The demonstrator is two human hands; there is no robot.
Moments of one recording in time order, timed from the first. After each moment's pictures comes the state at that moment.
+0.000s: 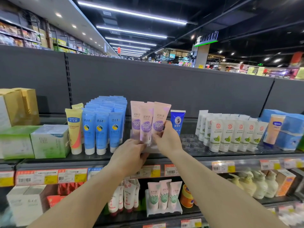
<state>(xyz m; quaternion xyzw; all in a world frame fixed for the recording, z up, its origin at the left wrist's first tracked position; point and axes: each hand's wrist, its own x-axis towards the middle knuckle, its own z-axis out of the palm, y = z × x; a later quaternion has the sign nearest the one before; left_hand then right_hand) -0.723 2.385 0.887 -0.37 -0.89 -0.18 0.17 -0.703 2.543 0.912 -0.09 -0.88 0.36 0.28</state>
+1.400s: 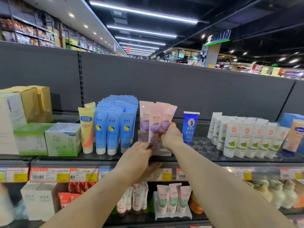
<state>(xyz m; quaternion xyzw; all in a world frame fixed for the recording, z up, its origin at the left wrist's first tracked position) -0.719 2.374 0.887 -0.37 -0.91 -0.12 0.14 -0.751 2.531 0.920 -0.21 -0.90 0.33 0.17</state>
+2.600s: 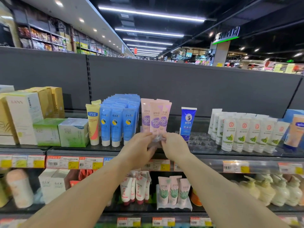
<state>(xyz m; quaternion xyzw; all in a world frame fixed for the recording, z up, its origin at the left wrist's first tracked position) -0.705 2.374 0.896 -0.34 -0.90 -0.23 0.13 -0.693 2.534 0.898 -0.05 -0.98 0.12 0.17</state>
